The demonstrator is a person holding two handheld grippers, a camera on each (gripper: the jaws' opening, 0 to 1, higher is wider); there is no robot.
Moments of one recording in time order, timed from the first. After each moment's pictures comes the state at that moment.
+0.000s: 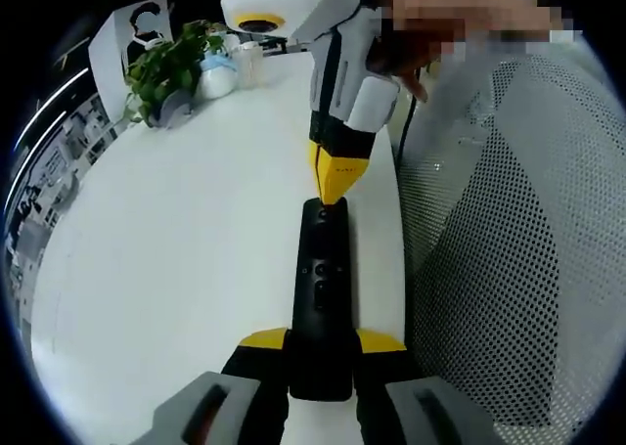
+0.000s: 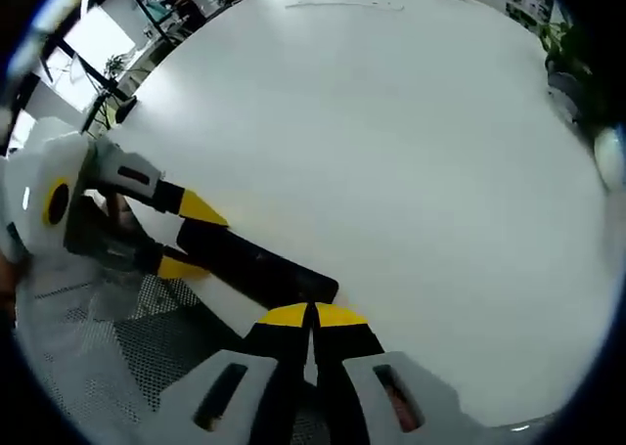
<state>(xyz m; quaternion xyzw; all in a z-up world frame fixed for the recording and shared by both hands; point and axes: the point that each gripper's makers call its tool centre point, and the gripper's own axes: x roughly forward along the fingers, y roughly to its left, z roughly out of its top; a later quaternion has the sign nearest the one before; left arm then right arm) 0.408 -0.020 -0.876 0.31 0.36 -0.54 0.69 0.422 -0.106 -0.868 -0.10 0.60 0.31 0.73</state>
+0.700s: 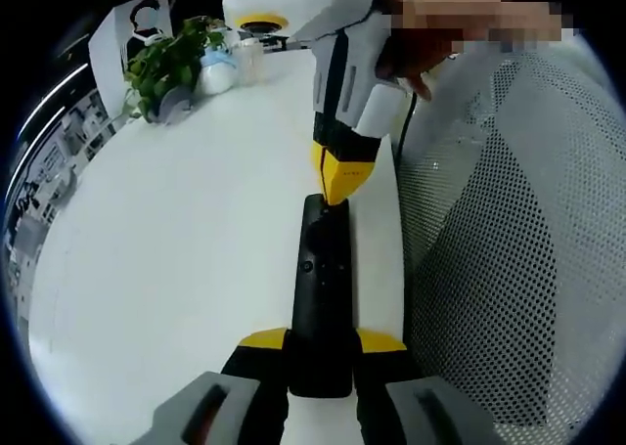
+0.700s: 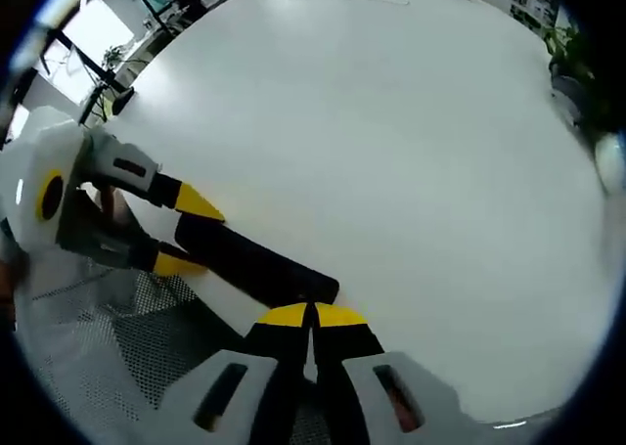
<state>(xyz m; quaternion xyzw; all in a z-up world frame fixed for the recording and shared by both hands) 0.407 -0.018 -0.876 0.30 0.37 -0.54 0.69 0.425 -0.107 -0.870 -0.10 0.62 0.29 0.72</state>
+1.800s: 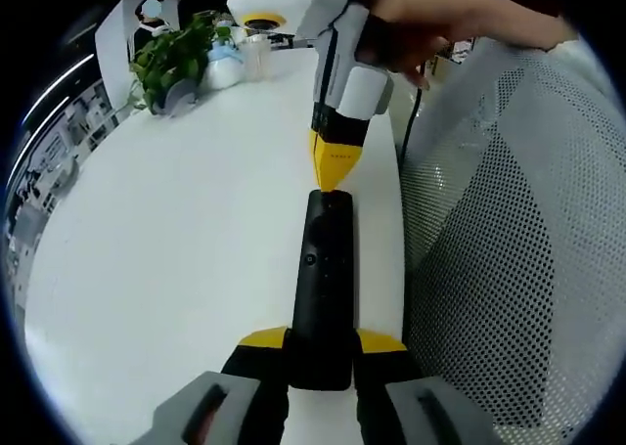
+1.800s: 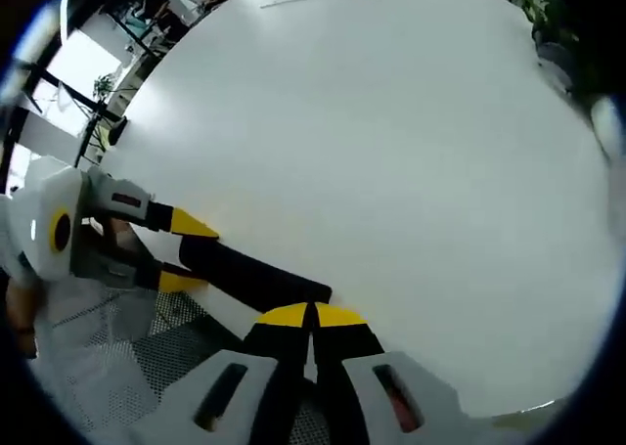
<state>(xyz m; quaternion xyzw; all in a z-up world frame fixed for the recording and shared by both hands) 0.406 -0.013 -0.876 0.29 0.38 -0.54 0.69 0.428 -0.108 -0.866 -0.04 0.63 0.29 0.72</state>
